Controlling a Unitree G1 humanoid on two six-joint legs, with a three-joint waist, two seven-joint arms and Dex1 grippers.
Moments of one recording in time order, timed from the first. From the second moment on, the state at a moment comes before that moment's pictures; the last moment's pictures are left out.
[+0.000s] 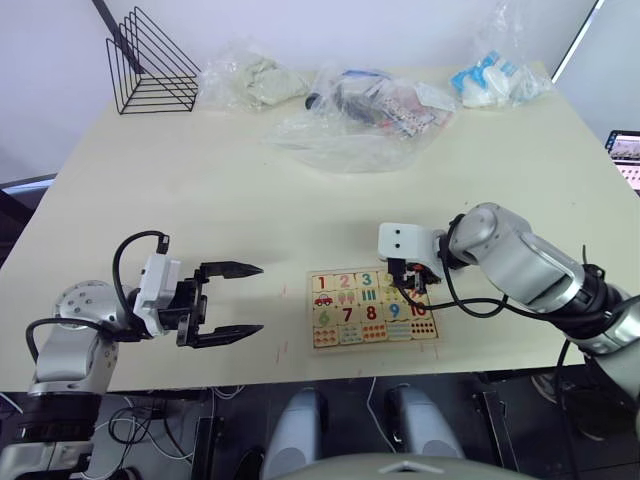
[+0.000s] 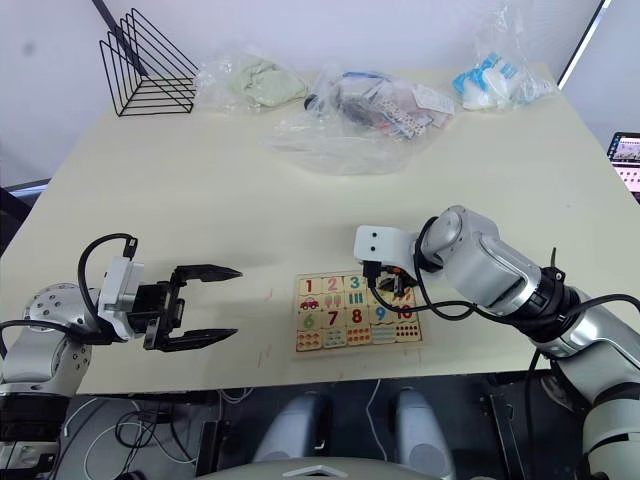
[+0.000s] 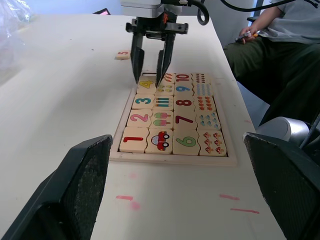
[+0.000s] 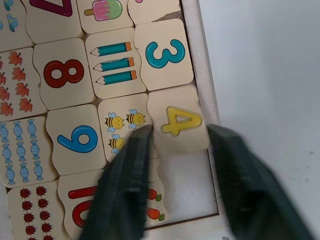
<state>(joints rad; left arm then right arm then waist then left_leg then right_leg) -0.07 0.82 0.17 0.05 -0.62 -0.07 -1.54 -0.86 -0.71 0.71 -0.31 0.00 1.02 1.11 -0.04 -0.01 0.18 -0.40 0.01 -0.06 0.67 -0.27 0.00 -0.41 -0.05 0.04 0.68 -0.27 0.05</state>
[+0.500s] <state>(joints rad) -0.07 0.82 0.17 0.05 -0.61 -0.07 -1.54 -0.85 -0.75 0.69 -0.31 0.02 0.99 1.14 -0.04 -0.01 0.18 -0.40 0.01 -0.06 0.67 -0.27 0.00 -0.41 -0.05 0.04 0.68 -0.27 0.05</state>
